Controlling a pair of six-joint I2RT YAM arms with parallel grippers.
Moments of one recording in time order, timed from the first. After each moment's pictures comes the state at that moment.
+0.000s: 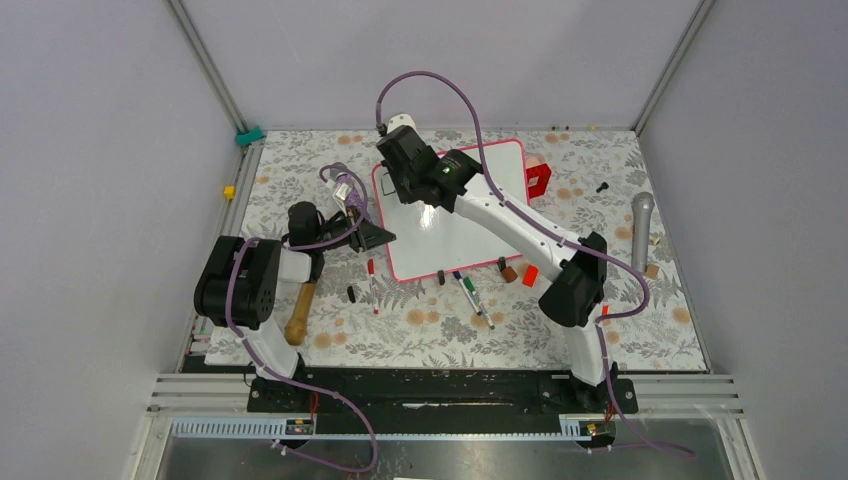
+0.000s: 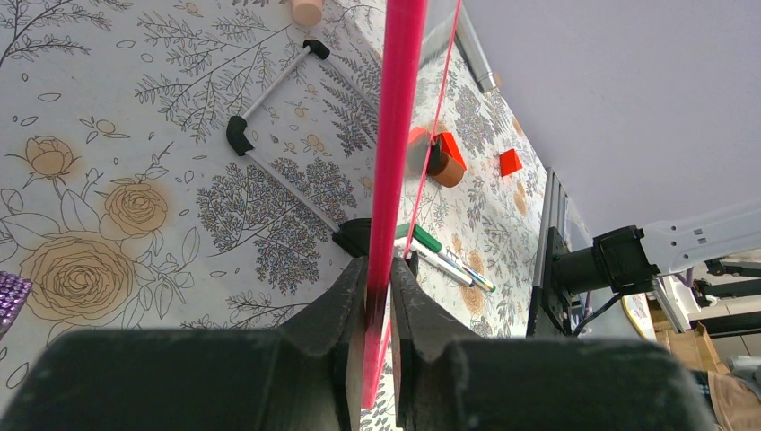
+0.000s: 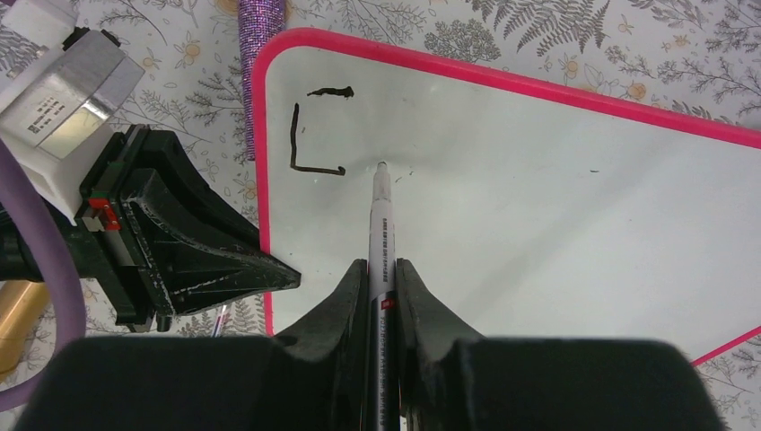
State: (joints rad) left arm -0.10 1.74 0.59 0.94 1.02 -0.63; right arm 0.89 2.04 2.15 -0.88 0.39 0.25
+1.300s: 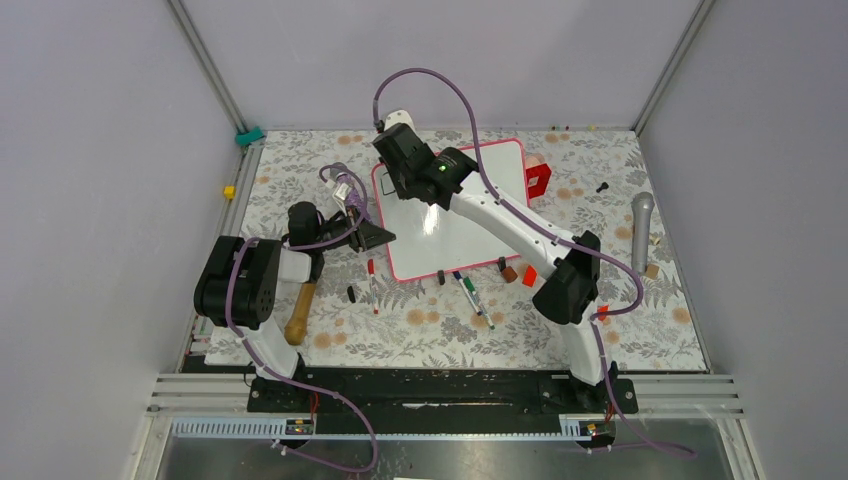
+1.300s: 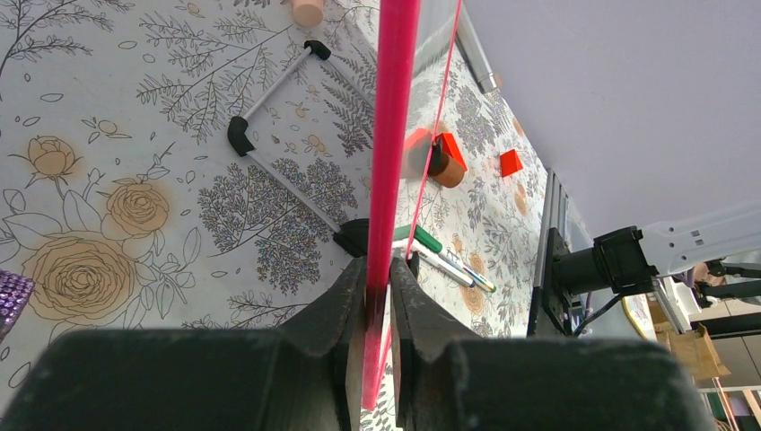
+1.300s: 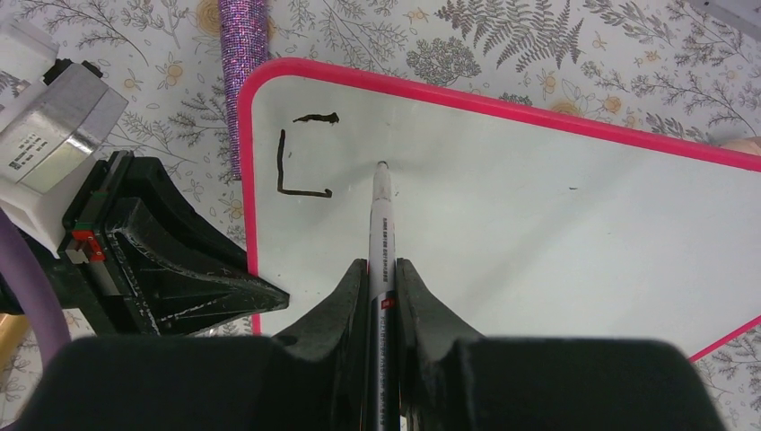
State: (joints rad) left arm -0.10 1.74 0.59 0.94 1.02 -0.63; right arm 0.89 2.08 2.21 -0.89 0.44 0.23
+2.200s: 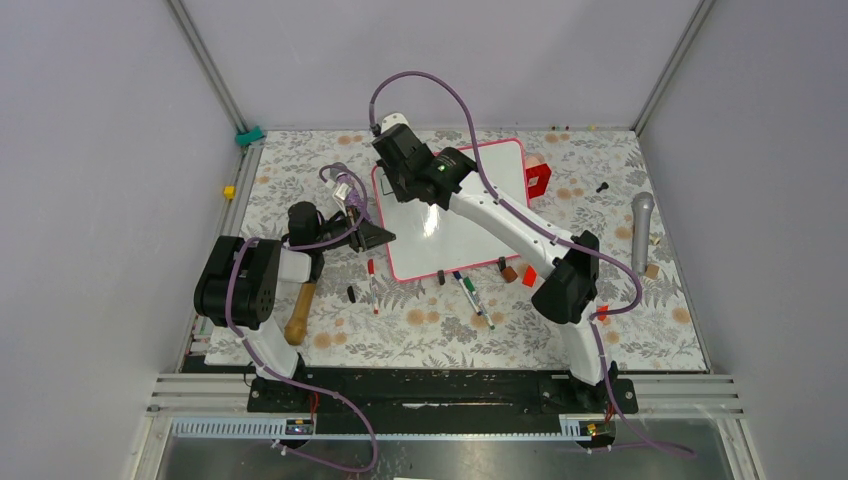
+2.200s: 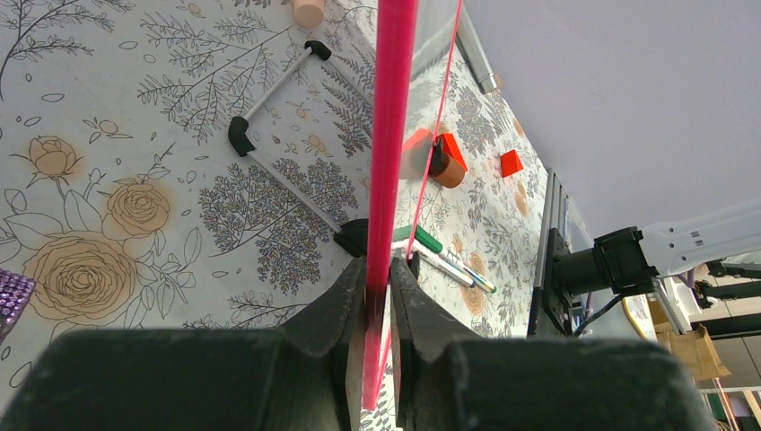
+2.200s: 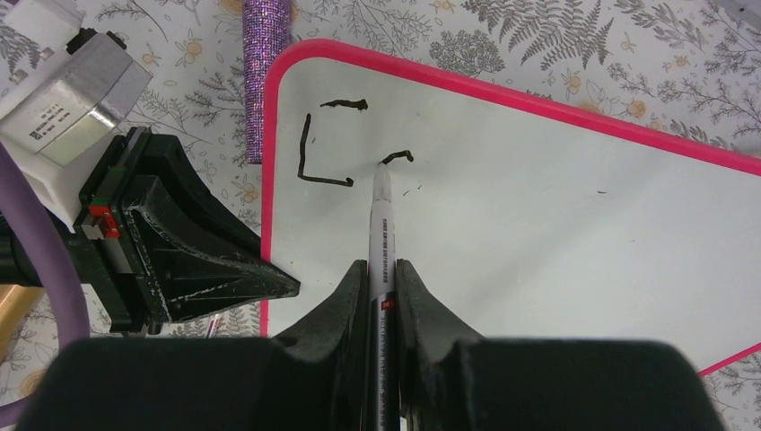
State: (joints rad) left arm -0.10 1.74 0.59 0.94 1.02 -0.63; right arm 0.89 2.09 2.22 -0.90 0.38 0.20
